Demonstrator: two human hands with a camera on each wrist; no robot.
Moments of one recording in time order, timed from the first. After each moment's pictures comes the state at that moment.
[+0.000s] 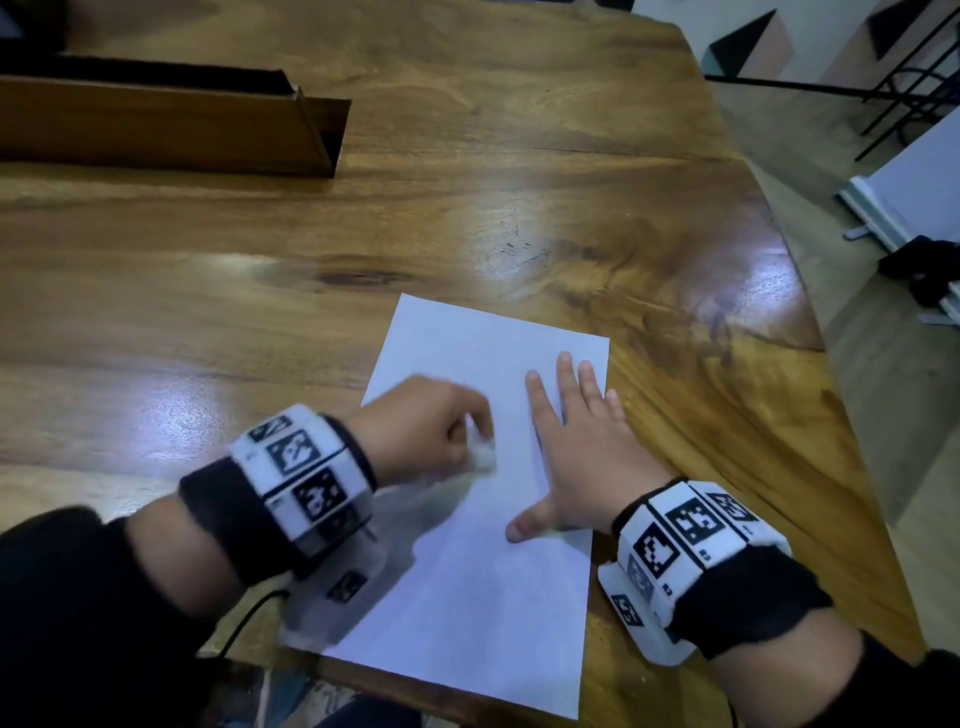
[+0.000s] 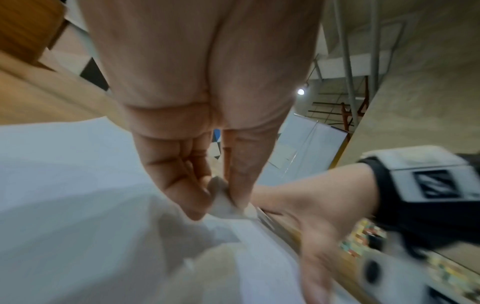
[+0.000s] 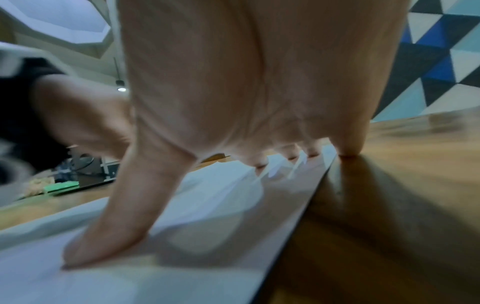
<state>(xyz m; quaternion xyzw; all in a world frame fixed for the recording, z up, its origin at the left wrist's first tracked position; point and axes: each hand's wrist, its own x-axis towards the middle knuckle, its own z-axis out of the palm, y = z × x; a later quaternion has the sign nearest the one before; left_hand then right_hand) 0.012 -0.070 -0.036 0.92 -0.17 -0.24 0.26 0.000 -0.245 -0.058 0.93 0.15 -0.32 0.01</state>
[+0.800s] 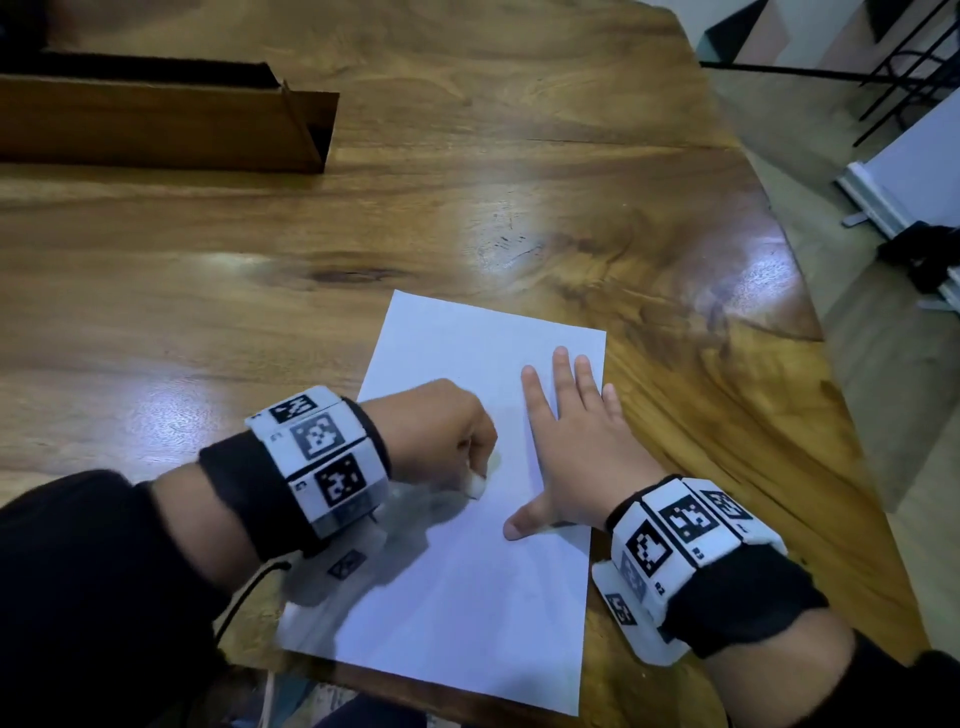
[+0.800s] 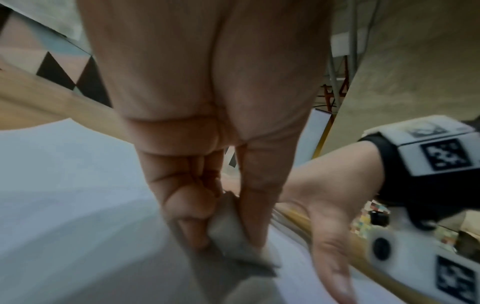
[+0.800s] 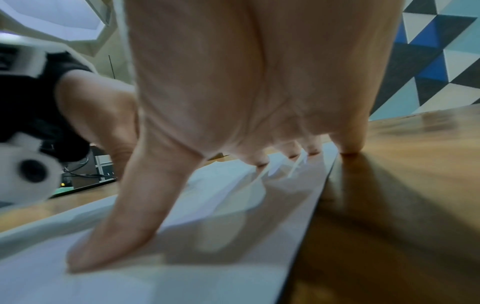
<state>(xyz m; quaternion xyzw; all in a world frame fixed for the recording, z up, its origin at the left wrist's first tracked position) 0.021 -0.082 -0.033 0.89 -0.24 -0.33 0.17 0.000 -0.242 -0.057 0.93 0.14 -0.33 0.01</state>
